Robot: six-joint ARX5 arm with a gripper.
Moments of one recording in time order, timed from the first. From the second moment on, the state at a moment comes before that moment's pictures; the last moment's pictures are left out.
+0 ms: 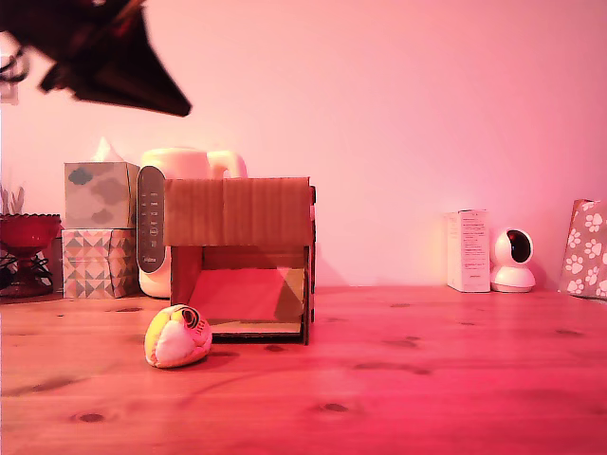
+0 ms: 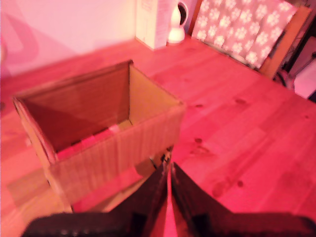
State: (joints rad) arm -0.39 1.15 0.77 -0.02 0.38 0.00
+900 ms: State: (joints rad) arm -0.39 0.96 0.25 0.29 0.31 -0.07
